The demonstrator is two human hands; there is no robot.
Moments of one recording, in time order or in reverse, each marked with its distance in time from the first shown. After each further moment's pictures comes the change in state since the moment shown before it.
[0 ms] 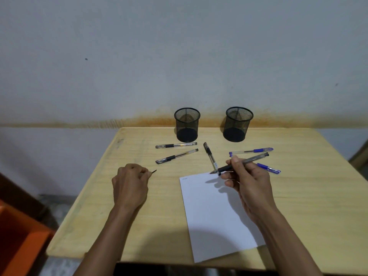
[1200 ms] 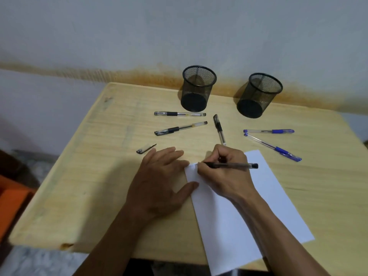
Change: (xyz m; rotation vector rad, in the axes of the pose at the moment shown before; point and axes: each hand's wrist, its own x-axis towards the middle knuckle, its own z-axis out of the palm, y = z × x) left_hand -0.039 0.023 0.027 -0.061 -0.256 0.509; right_hand 0.026 0.056 0.048 -0.694 -0.228 -0.237
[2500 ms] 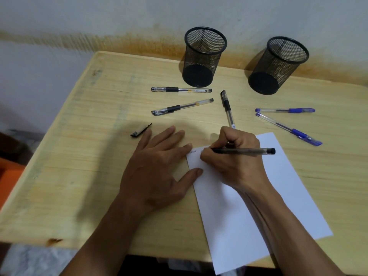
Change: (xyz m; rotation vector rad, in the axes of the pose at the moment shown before) left_hand 0.002 0.008 -0.003 -0.062 -0.001 -0.061; right_hand 0.006 0.011 0.004 0.039 0.024 -0.017
